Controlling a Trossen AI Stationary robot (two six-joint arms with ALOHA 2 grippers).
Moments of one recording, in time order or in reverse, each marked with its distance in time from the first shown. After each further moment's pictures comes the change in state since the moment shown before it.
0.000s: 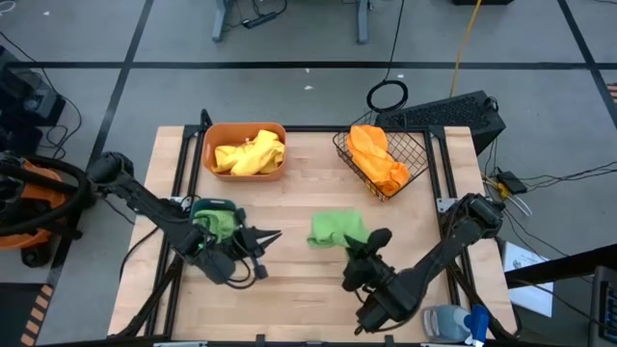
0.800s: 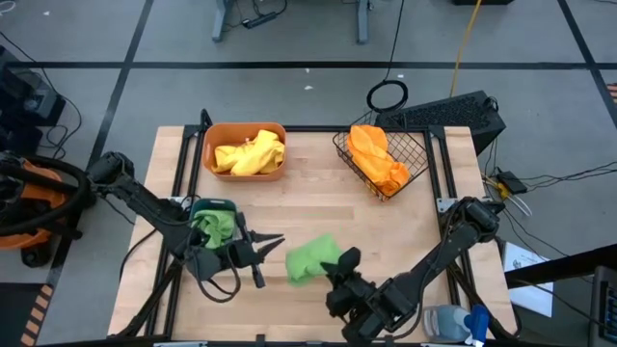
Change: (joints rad) left arm -0.045 0.007 0.001 0.358 -0.026 0.533; right arm 0.005 0.041 0.033 0.570 -0.142 -0.768
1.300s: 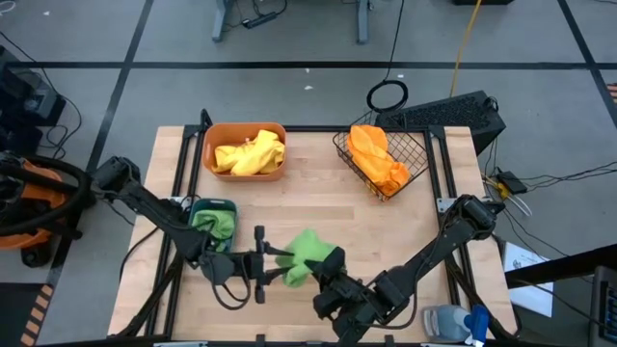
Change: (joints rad) left arm 0.035 0.081 0.000 -0.015 0.326 -0.111; right arm -0.048 0.000 0.000 0.344 0.032 -0.480
